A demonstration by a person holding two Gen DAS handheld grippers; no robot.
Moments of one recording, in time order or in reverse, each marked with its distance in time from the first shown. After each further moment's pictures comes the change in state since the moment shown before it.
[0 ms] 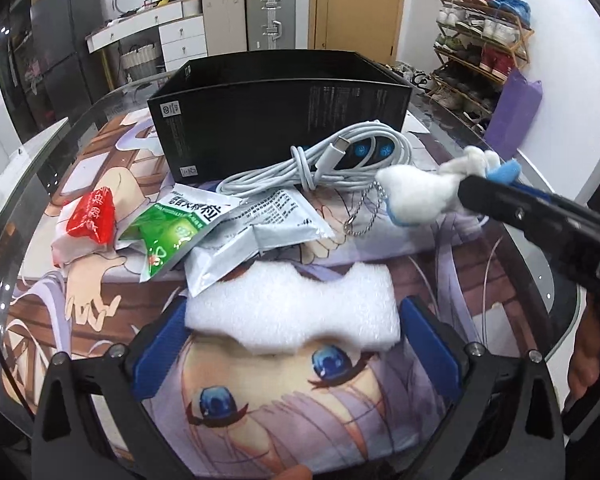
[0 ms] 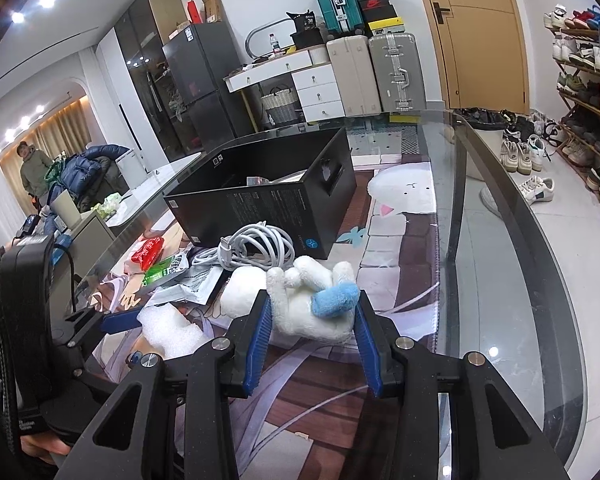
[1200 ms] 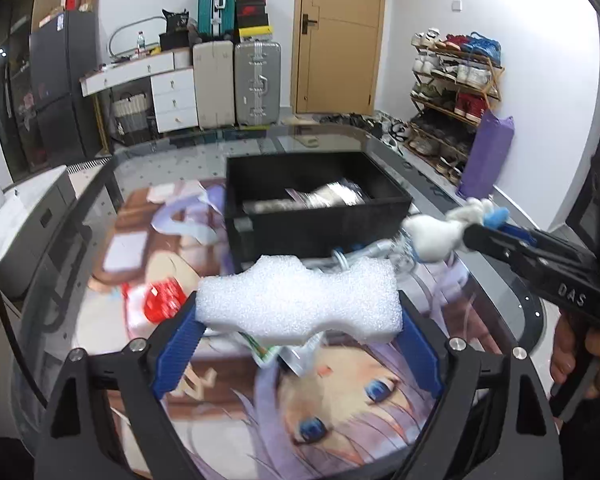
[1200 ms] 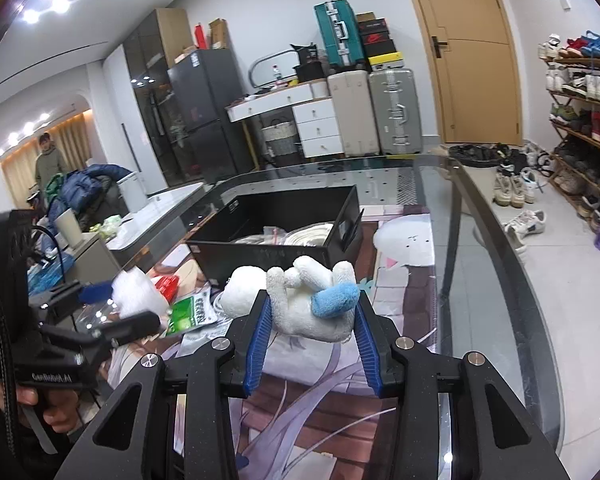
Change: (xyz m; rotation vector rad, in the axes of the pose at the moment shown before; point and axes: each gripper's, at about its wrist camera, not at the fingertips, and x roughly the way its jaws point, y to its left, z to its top) left arm -0.067 0.054 0.039 0.039 -0.201 -0.069; right arm -0.033 0.023 0.020 -0.025 -0.125 -0.039
